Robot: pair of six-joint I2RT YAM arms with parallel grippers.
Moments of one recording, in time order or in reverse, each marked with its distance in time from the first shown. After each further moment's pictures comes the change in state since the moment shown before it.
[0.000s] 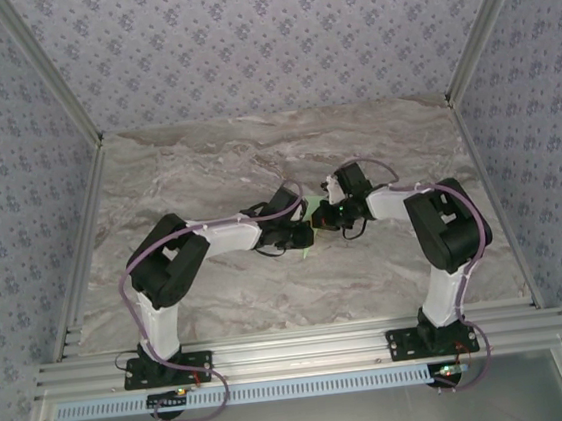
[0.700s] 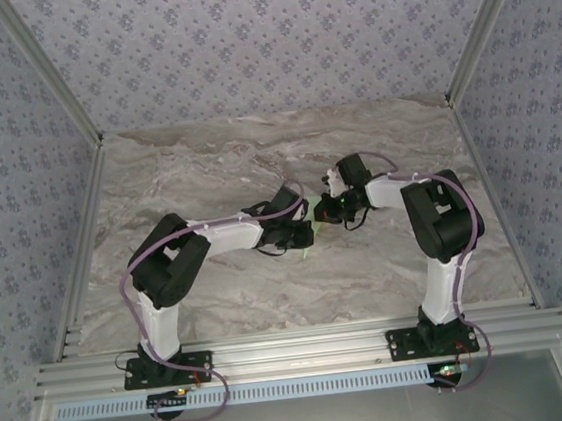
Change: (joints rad) left arm -0.005 0.008 0.022 -0.040 -0.017 0.000; right arm -0.057 0.085 0.124 -0.122 -0.030 -0.084
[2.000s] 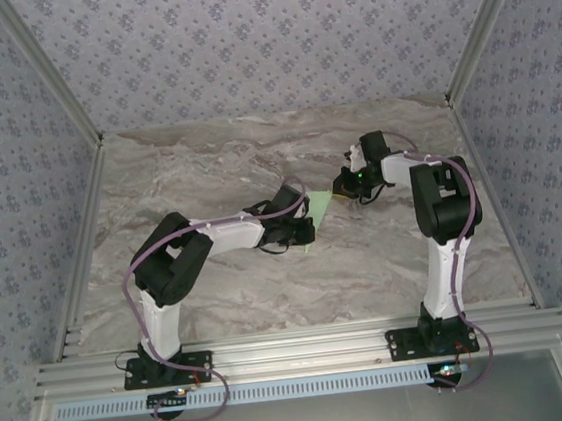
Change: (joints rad) left arm 0.001 0.018 0.012 0.042 -0.023 0.000; right arm -0.178 0.137 0.222 -0.088 0.018 -0.036
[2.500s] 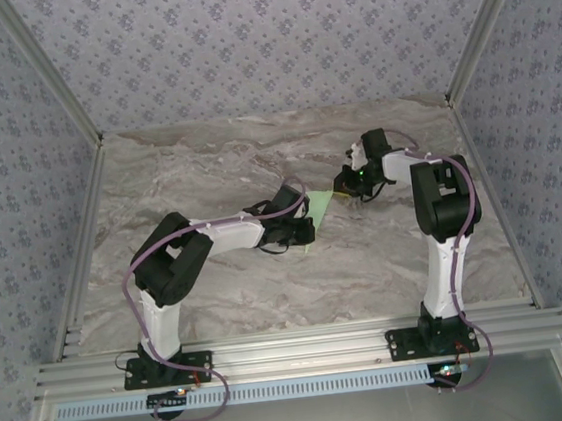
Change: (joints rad) left arm 0.000 0.000 0.000 0.000 0.001 0.000; right arm -0.020 0.013 0.033 -0.031 0.011 -0.014
